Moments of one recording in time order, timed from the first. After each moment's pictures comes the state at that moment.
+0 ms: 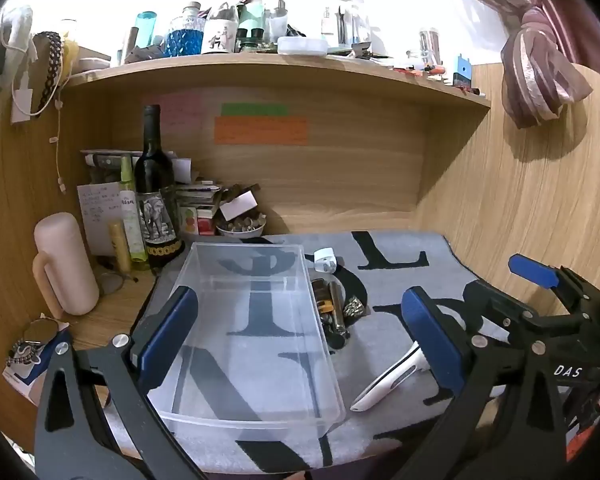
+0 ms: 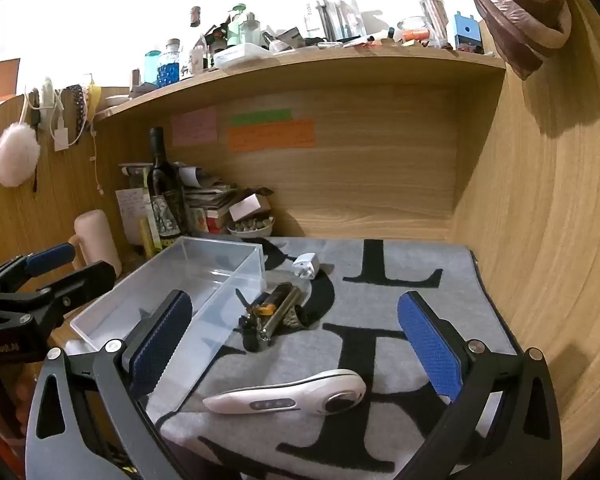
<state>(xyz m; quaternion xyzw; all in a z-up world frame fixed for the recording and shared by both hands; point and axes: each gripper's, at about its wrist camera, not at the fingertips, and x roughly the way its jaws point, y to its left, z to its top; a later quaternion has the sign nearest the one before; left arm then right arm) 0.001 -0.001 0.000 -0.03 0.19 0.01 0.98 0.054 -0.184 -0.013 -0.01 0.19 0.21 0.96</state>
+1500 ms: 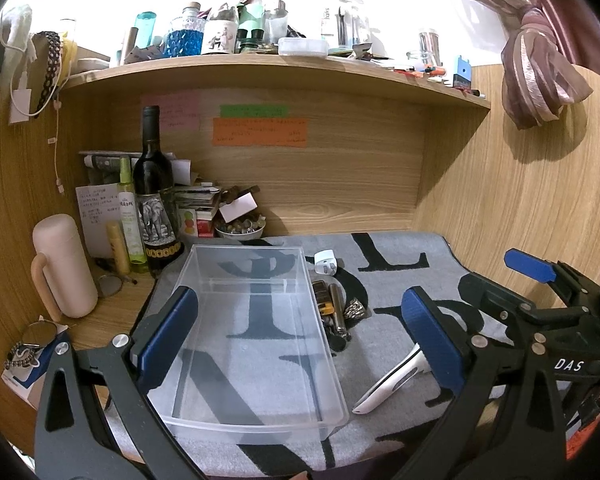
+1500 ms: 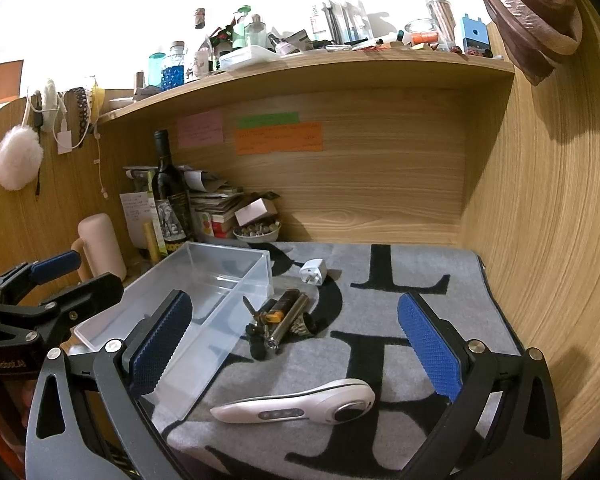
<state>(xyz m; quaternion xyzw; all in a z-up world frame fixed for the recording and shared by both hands) 0.001 -0.001 -0.001 -0.03 0.18 0.00 0.98 0.058 -0.180 -0.011 0.00 0.18 0.22 0.96</state>
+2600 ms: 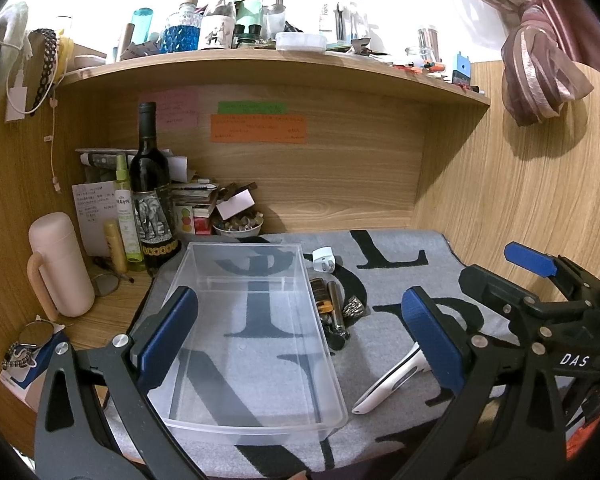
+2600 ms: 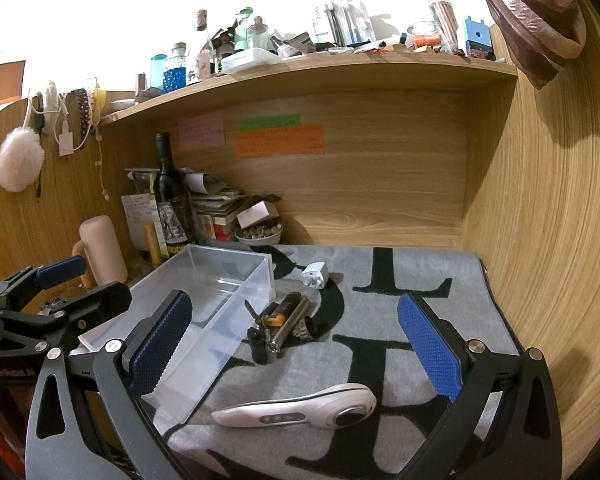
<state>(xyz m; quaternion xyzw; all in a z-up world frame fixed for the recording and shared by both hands) 0.007 0.001 -0.003 -0.03 0.19 0.00 0.98 0.060 -0.178 -0.009 -0.01 0.18 0.22 0.96</state>
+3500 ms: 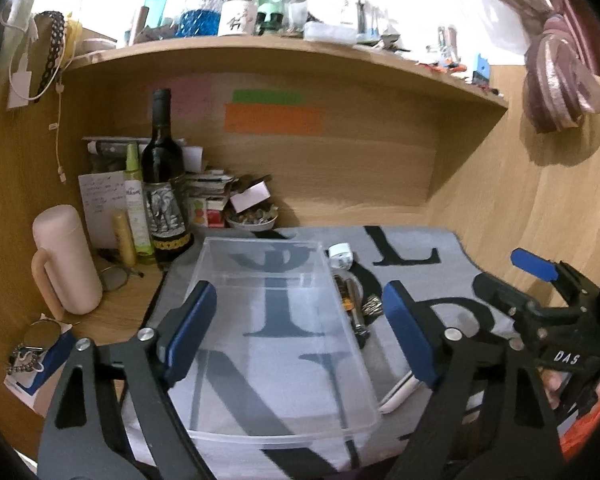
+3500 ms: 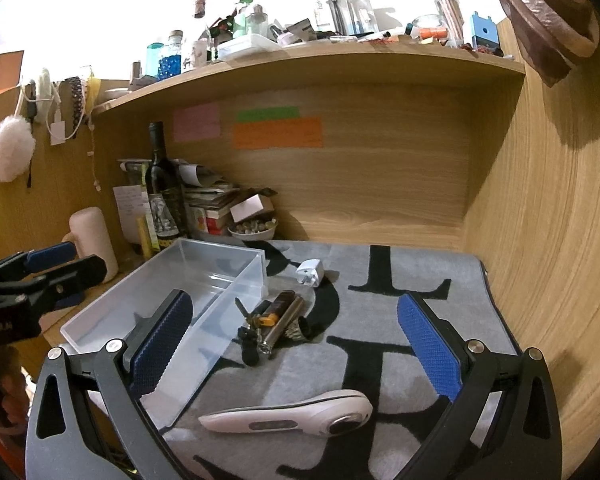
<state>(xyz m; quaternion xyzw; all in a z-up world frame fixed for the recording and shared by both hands) 0.019 0.032 -0.002 -0.04 0.21 0.01 0.98 0.074 -0.171 -0.015 -0.02 0.19 0.21 0.96</state>
